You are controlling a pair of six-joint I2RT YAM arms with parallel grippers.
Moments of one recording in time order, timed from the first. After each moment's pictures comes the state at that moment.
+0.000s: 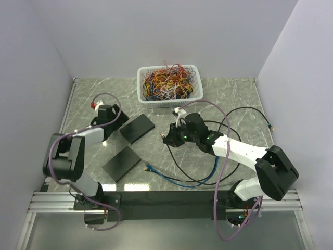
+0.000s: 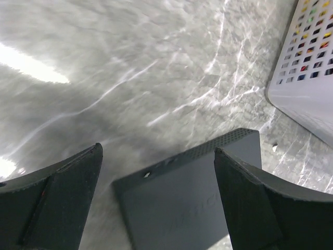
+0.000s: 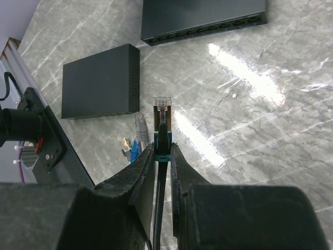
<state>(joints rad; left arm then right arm) -0.13 1.53 0.70 0.18 -0.10 -0.79 0.72 1.39 0.77 0.09 -0.33 0.41</state>
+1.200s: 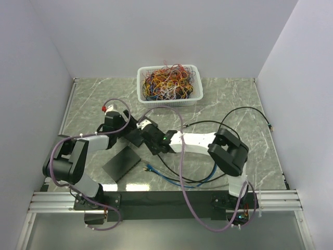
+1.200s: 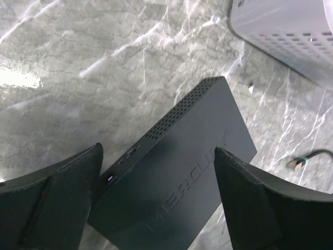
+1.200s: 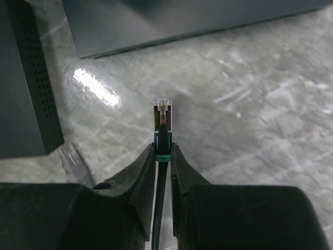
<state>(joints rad) -0.25 1.56 0.61 0.35 0.01 -0.76 1.03 1.90 1.23 -0.30 0.21 0.26</state>
